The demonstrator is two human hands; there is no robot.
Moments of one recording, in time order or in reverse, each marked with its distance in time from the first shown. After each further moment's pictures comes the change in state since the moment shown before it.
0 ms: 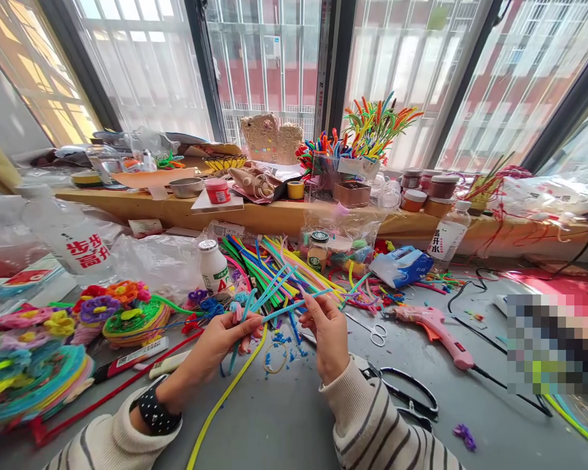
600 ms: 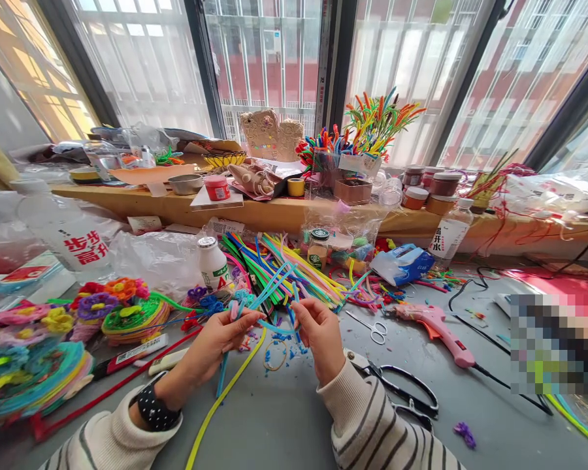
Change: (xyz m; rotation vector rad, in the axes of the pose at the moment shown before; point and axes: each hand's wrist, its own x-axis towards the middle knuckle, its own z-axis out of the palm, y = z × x) left_hand -0.002 0.001 0.000 -0.029 0.083 -0.071; right_hand -0.005 0.006 0.000 -0.246 -0.180 -0.041
